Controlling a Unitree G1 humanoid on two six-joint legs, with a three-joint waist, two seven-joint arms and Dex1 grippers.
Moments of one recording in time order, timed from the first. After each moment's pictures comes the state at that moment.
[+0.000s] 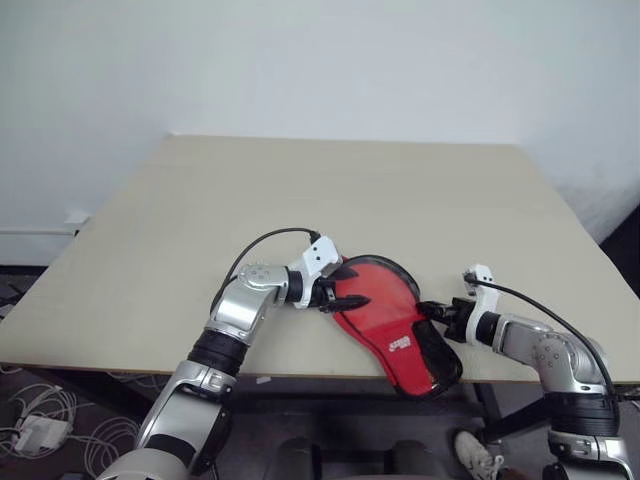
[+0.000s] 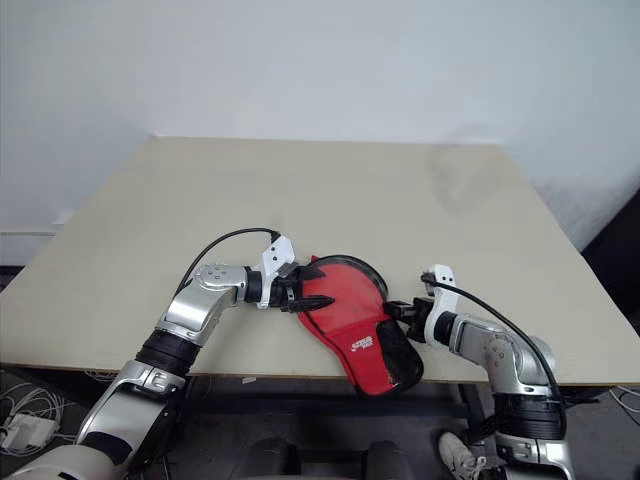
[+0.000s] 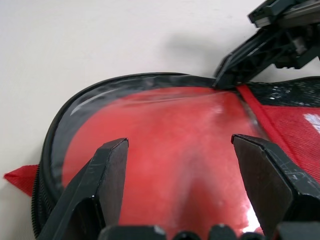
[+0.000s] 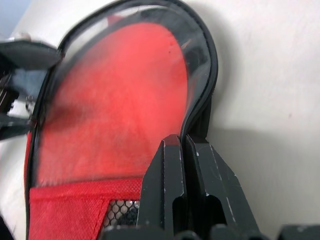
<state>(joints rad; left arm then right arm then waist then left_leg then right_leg) -0.59 0.33 -0.26 0.34 -0.14 0.32 -1.05 -0.20 -0.37 -0.16 -0.11 0.65 1.12 0.48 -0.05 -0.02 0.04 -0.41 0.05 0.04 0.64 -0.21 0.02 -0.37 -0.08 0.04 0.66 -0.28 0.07</state>
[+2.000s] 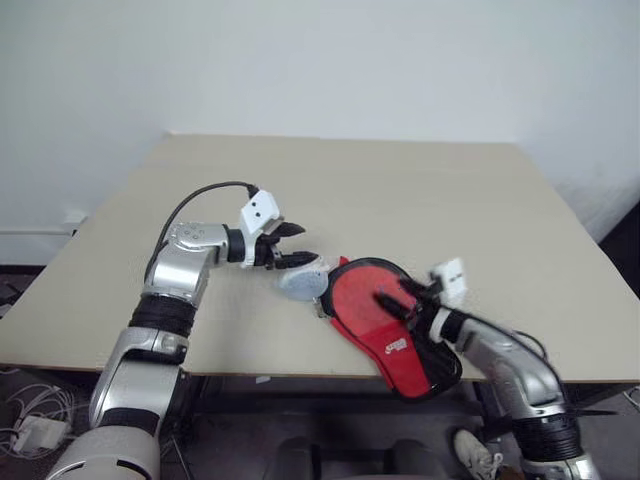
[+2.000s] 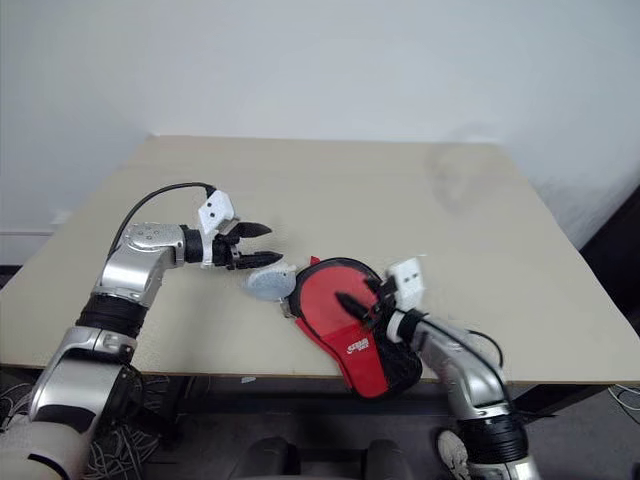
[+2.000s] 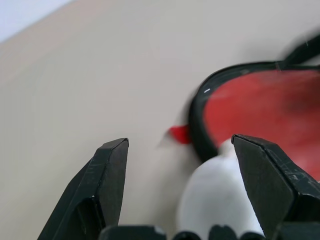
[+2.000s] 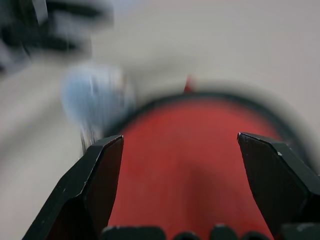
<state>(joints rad) -0.78 0.58 -0.14 0.63 -0.13 0.15 -1.16 -0.15 -0.26 0.16 -0.13 0.38 0.56 0.50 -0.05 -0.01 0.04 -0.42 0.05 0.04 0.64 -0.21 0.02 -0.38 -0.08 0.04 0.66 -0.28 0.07</state>
